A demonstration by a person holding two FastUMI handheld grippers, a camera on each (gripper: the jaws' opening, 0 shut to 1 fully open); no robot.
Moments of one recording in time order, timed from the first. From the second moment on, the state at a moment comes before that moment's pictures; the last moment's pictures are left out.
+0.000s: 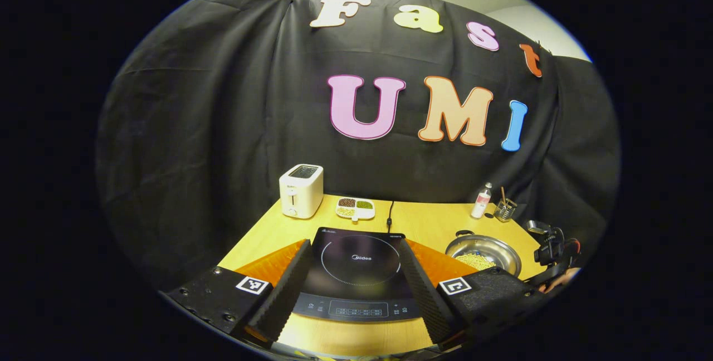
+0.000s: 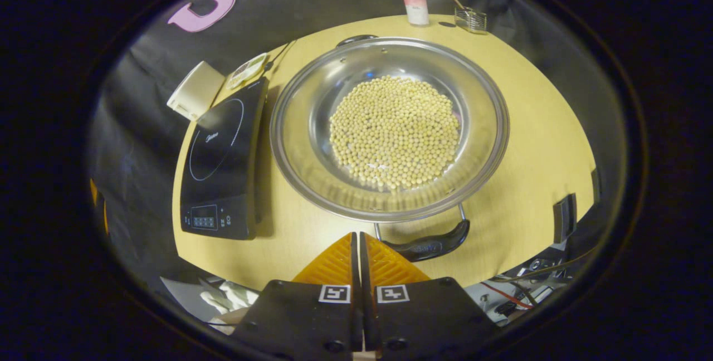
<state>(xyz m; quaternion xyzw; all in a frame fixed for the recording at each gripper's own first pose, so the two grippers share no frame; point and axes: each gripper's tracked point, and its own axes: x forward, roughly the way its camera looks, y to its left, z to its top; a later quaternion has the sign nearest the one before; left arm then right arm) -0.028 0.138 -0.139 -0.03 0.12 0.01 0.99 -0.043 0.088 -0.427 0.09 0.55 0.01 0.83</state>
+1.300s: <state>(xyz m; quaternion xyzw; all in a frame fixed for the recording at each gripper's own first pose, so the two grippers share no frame) 0.051 0.022 -0.142 -0.01 0.16 0.06 0.99 0.049 -0.082 -0.413 0.08 0.58 0.00 0.81</state>
